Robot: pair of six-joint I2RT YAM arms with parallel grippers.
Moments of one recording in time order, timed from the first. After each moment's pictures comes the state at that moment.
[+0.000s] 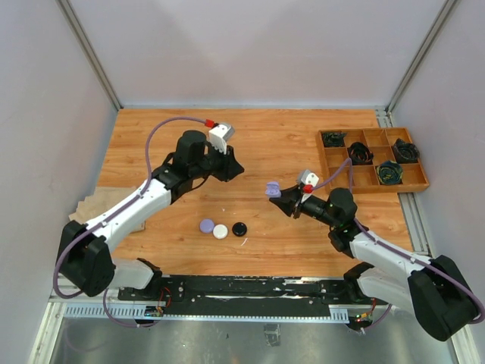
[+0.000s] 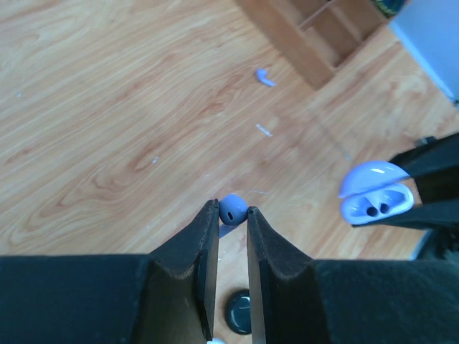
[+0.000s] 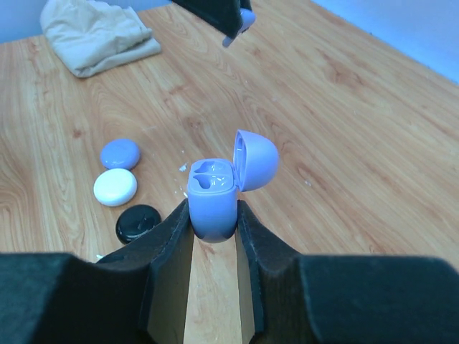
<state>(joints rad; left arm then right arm) -0.55 1.35 1.03 -0.14 0.30 -0.19 0.53 1.04 0.29 0.71 -0.53 -0.03</state>
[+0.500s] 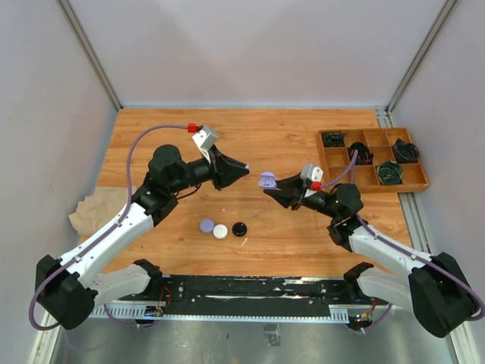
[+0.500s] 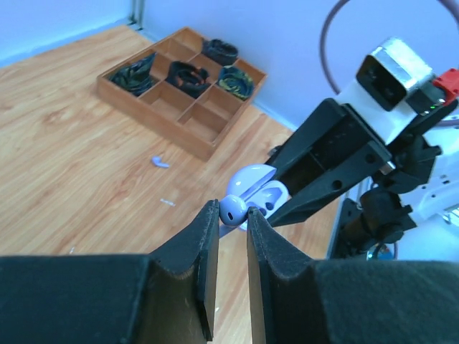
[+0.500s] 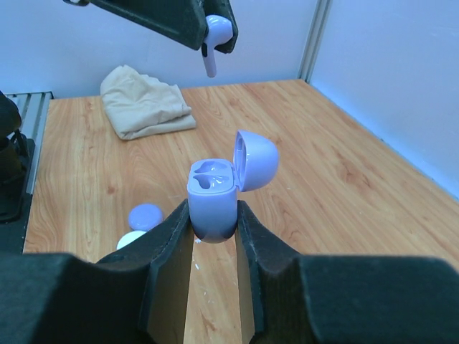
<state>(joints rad) -0.58 1.07 0.86 0.19 0.53 -0.32 0.53 1.05 0.38 0.88 -0.67 0.02</state>
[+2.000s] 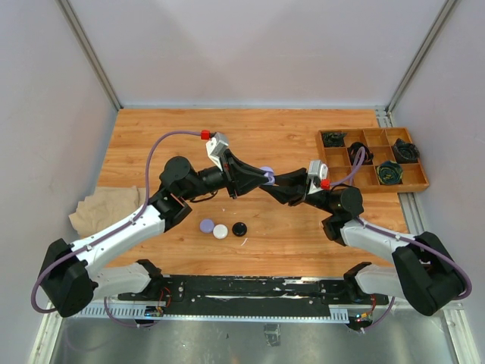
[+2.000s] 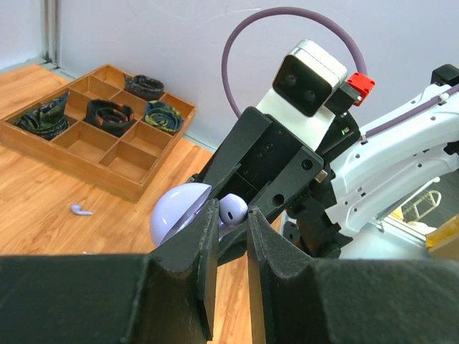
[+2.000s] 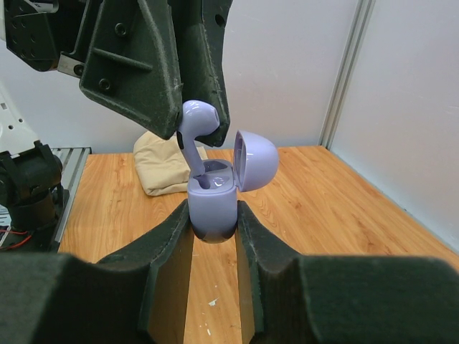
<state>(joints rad) -0.74 1.13 0.79 0.54 0.51 -0.48 0.53 1.22 0.40 1.33 -0.75 0.23</state>
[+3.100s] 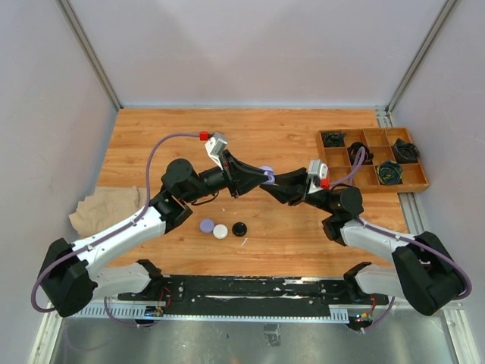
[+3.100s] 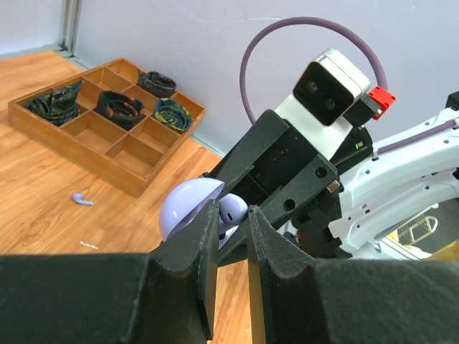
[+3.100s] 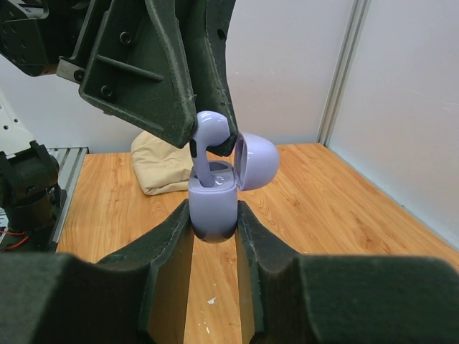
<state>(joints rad) -0.75 1.13 0.77 0.55 0.43 -0.54 0.53 1.22 0.40 1.33 -0.74 0.23</state>
